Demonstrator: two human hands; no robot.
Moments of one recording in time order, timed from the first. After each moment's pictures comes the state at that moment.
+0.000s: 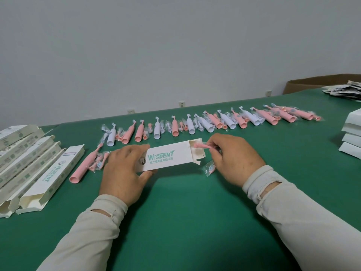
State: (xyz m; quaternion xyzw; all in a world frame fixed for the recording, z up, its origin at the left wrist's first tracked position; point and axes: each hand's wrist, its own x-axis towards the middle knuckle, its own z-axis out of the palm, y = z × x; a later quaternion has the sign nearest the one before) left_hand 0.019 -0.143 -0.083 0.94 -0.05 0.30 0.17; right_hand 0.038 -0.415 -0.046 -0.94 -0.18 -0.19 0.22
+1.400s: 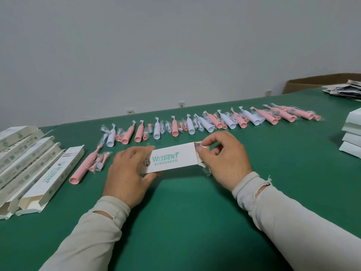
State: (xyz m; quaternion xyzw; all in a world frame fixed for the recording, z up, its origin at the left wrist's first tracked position) left_hand 0.016 -0.149 -0.081 0.94 -0.05 0.27 0.18; right_hand 0.036 -0.389 -0.065 -0.79 -0.09 -0.23 0.56
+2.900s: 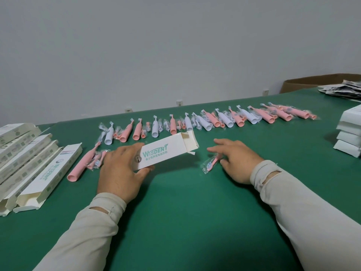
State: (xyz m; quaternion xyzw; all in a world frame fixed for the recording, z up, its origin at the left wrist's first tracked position) left_hand 0.019 -0.142 -0.084 0.94 -0.01 0.28 0.19; right_hand 0.066 -0.447 -0.074 -0.96 -0.17 -0.04 0.20
